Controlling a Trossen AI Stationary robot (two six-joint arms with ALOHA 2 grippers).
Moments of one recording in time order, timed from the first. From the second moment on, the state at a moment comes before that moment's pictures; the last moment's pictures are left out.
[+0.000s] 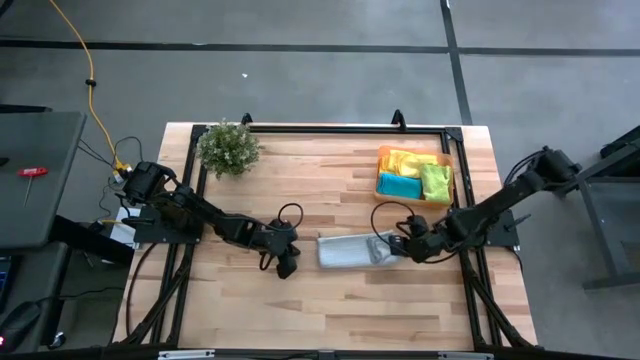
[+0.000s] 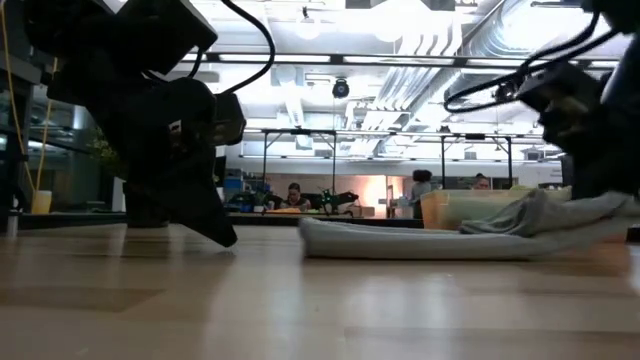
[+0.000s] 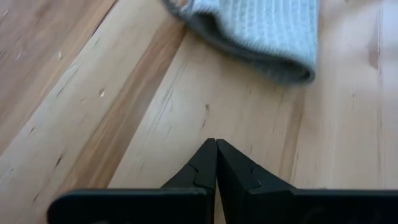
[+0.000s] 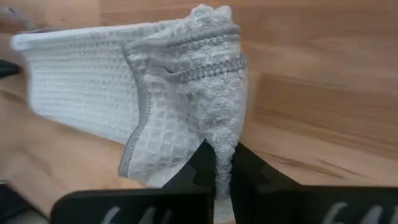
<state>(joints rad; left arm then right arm) -0.18 1.70 0.61 0.24 -0.16 -0.70 0.49 1.17 0.47 -0.35 0.22 1.91</state>
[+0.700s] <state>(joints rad) -0.14 1.70 0.61 0.33 -0.19 -0.70 0.40 1.43 0.93 -0.91 0.16 1.72</state>
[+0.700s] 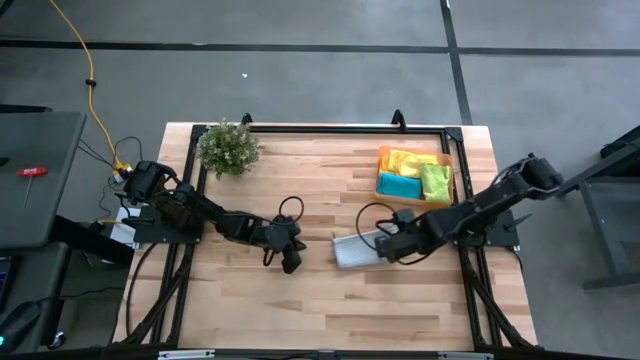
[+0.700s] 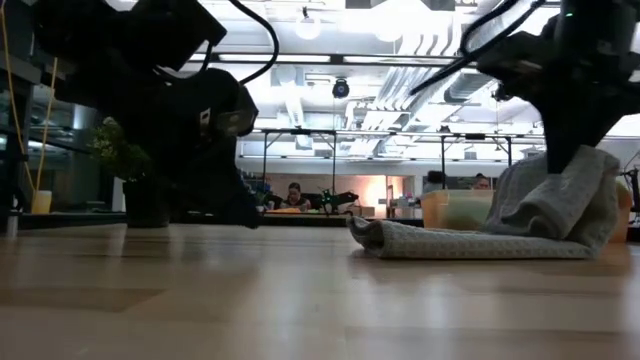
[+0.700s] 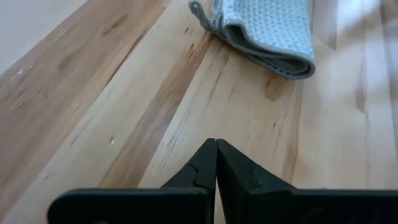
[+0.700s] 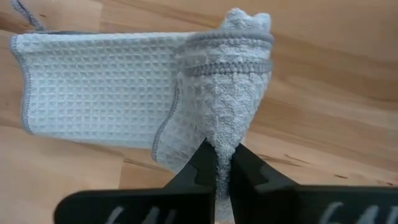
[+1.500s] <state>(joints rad) -0.11 1.94 1.05 0.50 -0.14 -0.31 0.35 1.58 1.13 -1.02 0.17 1.60</state>
